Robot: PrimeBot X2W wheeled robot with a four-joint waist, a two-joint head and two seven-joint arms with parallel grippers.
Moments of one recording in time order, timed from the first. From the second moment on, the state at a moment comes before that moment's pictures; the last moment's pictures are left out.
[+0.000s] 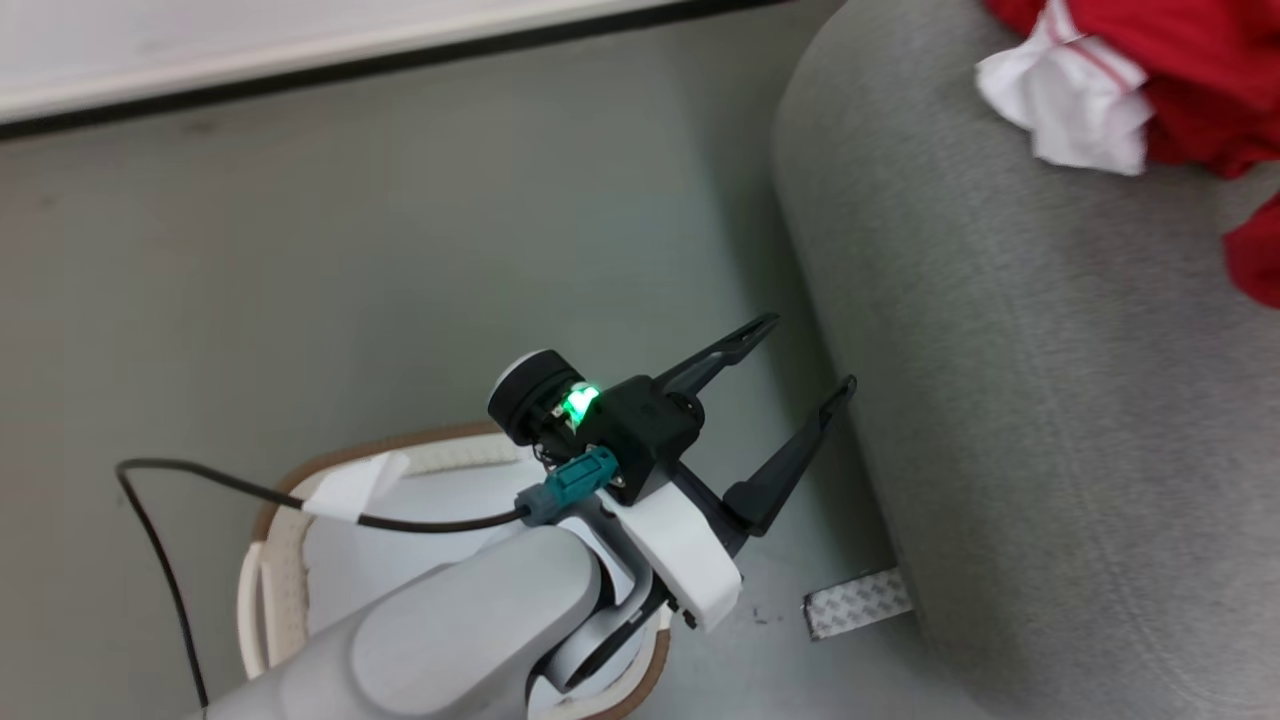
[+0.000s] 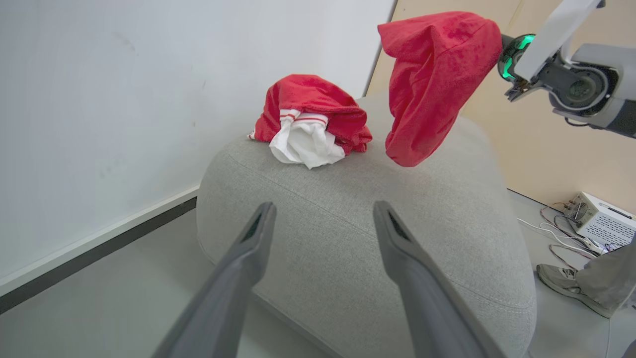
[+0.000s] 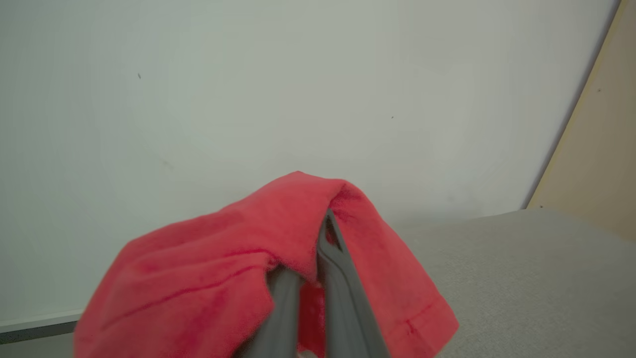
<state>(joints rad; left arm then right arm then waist) -0.86 0.32 -1.11 0.09 -0.64 0.16 -0.20 -0.63 -0.50 -0.08 0.37 0.59 0.13 -0.19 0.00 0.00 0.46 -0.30</state>
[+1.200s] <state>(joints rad) -0.76 0.33 -1.00 0.16 -0.68 0.16 -0.26 -0.73 -0.69 0.33 0.85 0.71 0.13 -0.04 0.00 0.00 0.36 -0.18</state>
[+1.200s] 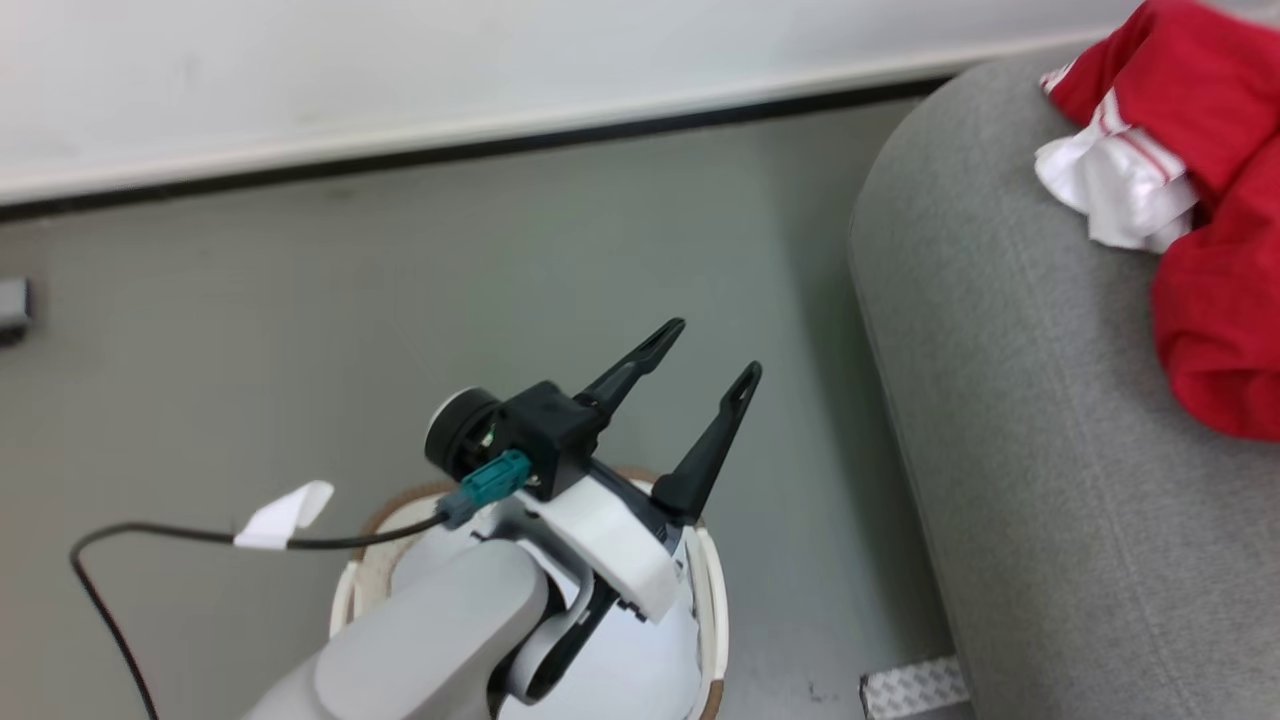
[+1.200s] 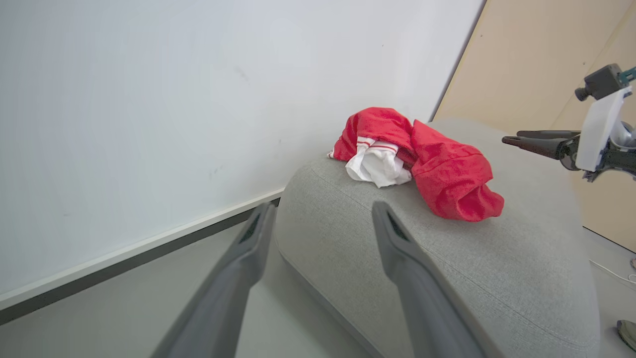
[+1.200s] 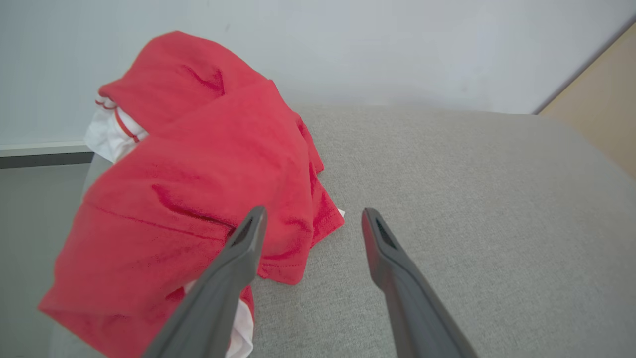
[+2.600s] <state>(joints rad) -0.07 0.27 -0.26 0.06 -0.54 0.15 -0.26 -0.10 -0.16 0.15 0.20 0.38 0.13 -0.26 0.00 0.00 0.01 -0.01</state>
